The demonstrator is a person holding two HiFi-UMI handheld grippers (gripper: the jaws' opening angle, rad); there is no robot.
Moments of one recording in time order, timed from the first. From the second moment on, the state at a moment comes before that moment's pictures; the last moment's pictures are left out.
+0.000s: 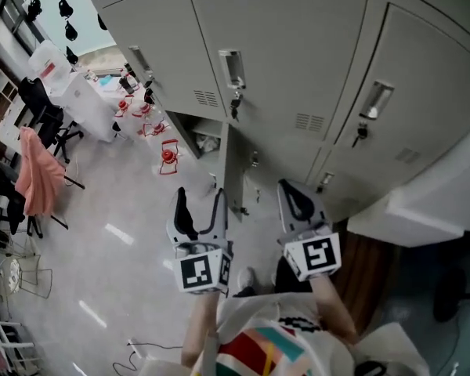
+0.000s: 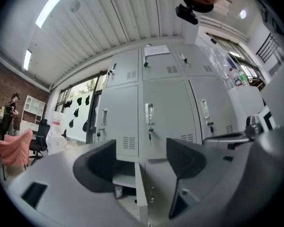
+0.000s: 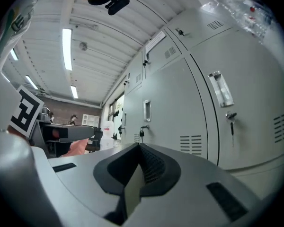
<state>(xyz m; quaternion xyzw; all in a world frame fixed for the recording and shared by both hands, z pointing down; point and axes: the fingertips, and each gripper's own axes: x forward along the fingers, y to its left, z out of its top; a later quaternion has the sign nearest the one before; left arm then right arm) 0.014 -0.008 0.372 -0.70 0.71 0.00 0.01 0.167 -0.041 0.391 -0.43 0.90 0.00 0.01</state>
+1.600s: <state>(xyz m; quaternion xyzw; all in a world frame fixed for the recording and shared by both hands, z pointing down) 0.008 -0.038 0.517 -0.79 0.59 -0.12 -0.10 0.151 0.003 0.463 -0.54 0.83 -0.05 -0.10</state>
